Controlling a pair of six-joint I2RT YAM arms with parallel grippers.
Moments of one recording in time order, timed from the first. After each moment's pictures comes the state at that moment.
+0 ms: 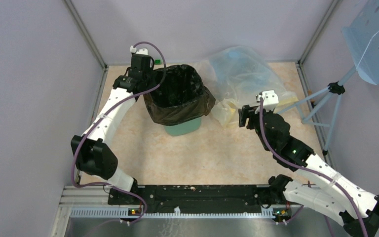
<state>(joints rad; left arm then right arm) -0.28 1.56 1.53 -0.63 -0.26 -0.34 0.79 0.73 0.75 -0.22 0.58 0.16</state>
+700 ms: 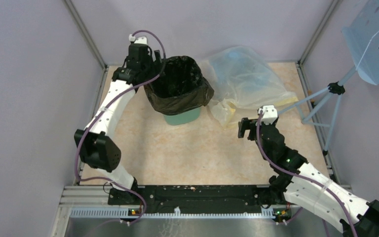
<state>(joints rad) -0.25 1.66 1.69 -0.59 -0.19 -0.30 0.73 0.64 0.47 -0.12 0.57 0.24</state>
